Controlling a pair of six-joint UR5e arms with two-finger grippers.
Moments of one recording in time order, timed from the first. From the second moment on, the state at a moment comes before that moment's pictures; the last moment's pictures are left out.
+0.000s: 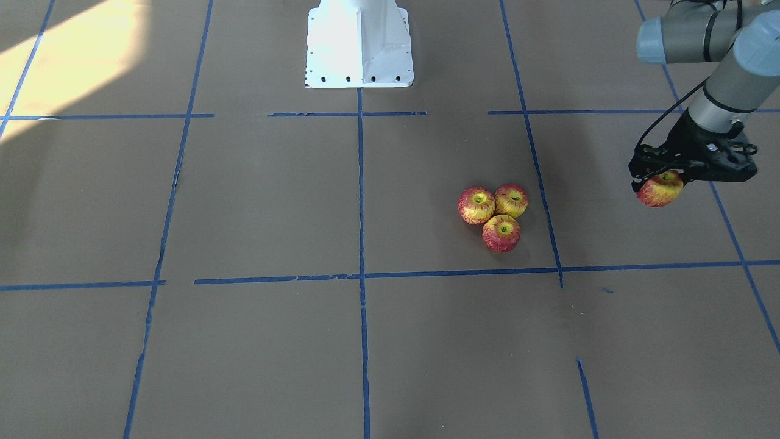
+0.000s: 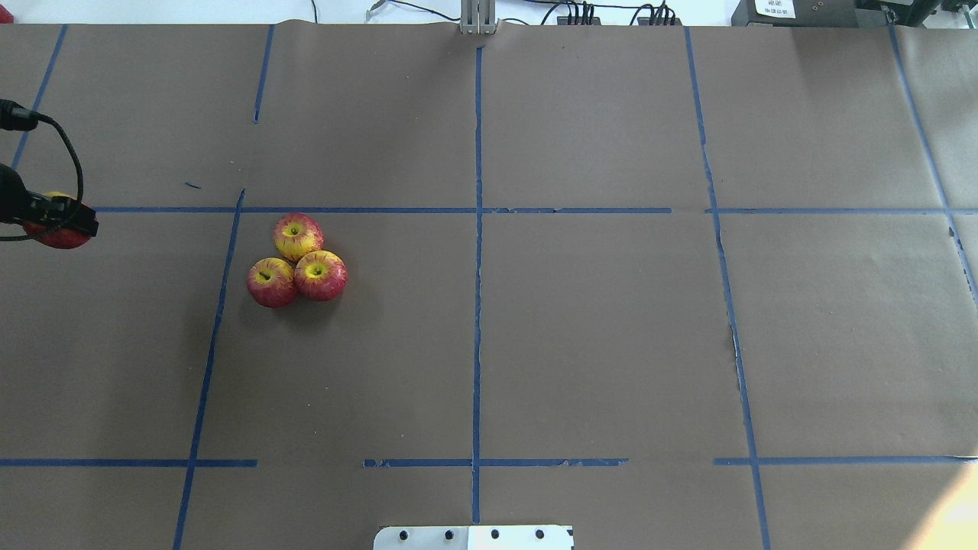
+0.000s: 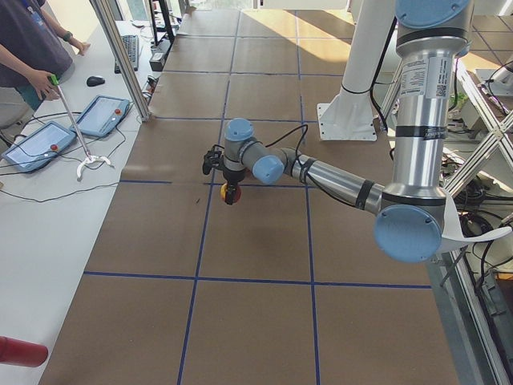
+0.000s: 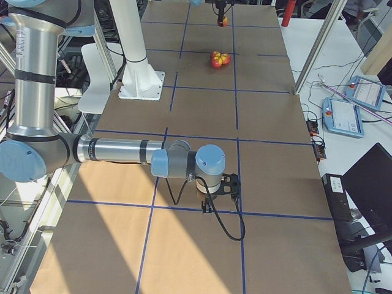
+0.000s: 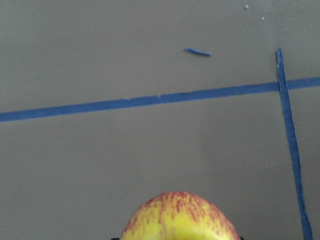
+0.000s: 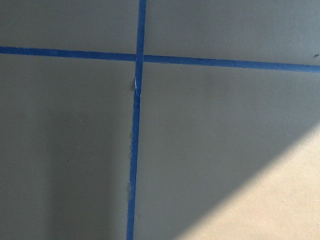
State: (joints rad) left arm -1.05 -1.60 -1.92 -1.79 -2.08 -0.66; right arm 1.59 -1.71 1.71 -1.59 2.29 -0.06
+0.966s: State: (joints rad) left arm -0.81 -1.92 -1.84 -1.68 -2.07 -1.08; right arm 1.59 -1.71 1.71 -1.59 2.29 -0.06
